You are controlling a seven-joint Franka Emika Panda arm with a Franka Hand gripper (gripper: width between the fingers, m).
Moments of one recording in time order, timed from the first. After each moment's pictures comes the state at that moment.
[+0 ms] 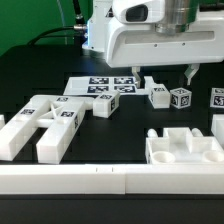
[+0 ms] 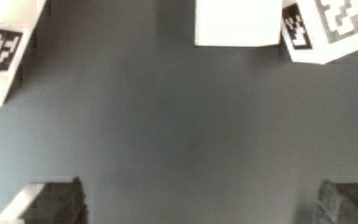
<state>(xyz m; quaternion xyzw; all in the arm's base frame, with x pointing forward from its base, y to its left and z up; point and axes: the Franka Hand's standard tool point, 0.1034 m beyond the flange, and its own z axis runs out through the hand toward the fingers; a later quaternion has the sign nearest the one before) 0.505 0.061 0.061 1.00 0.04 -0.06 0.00</state>
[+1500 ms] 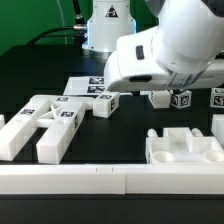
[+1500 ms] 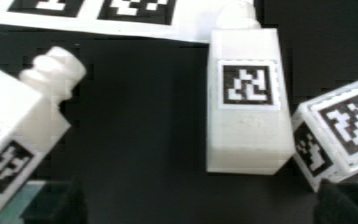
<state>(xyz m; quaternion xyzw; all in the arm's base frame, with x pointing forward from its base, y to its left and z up) 0.481 0.063 0.032 0.92 0.05 -0.39 0.02</state>
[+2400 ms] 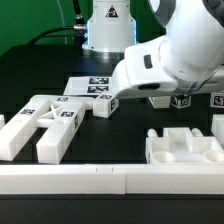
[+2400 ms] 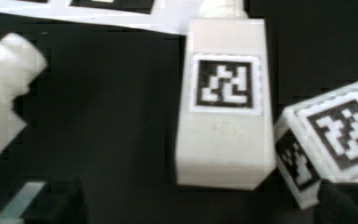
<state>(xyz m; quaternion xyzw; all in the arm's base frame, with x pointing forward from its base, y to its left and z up) 0.467 0.071 0.016 0.92 0.06 -0.39 0.02</state>
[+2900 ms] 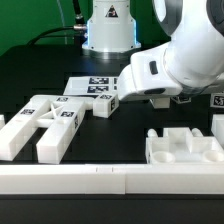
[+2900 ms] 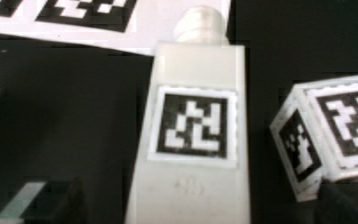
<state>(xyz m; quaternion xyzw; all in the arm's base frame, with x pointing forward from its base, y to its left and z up) 0.447 0.078 0.007 0.91 0.07 -0.41 0.02</state>
